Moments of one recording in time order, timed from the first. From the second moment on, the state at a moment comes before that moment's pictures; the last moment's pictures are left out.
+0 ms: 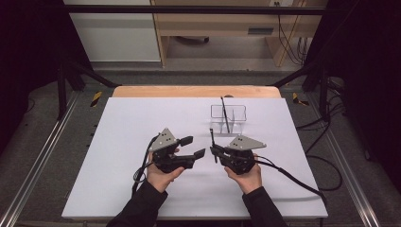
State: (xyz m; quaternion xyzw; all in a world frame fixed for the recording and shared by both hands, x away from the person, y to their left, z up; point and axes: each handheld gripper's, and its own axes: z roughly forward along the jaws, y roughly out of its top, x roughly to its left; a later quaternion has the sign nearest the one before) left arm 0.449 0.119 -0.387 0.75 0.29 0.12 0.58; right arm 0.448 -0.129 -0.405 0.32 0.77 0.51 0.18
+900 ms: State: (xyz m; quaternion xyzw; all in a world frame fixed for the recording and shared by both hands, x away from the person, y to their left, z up) left arm 0.444 0.183 -0.406 0.76 0.34 0.17 0.53; right arm 0.468 -0.152 -0.384 0.37 0.73 0.53 0.21
